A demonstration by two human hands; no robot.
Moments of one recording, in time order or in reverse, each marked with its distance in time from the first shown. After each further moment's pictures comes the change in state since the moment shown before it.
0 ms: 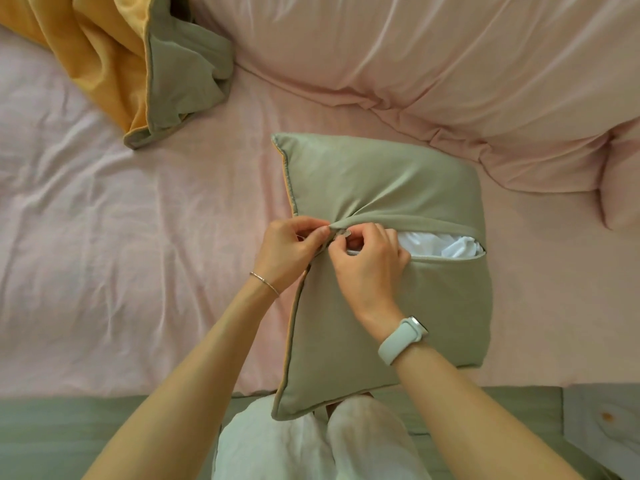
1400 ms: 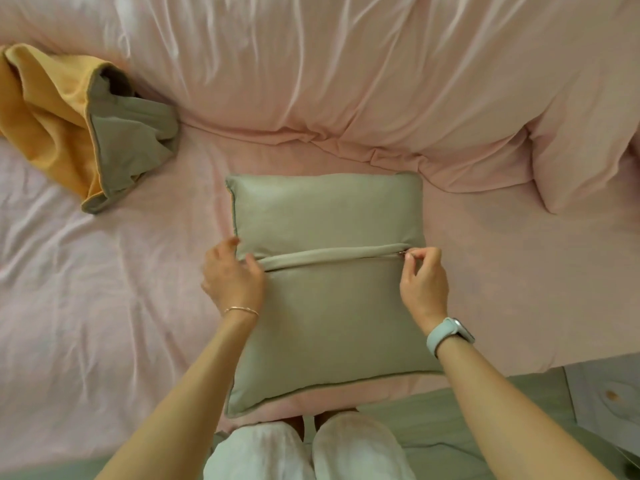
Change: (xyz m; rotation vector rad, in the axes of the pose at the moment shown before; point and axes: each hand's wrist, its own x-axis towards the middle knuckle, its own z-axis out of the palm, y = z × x) left_hand 0.008 -0.006 0.028 0.575 0.507 -0.120; right_hand 0.039 0.143 -0.070 0.073 0.083 0.239
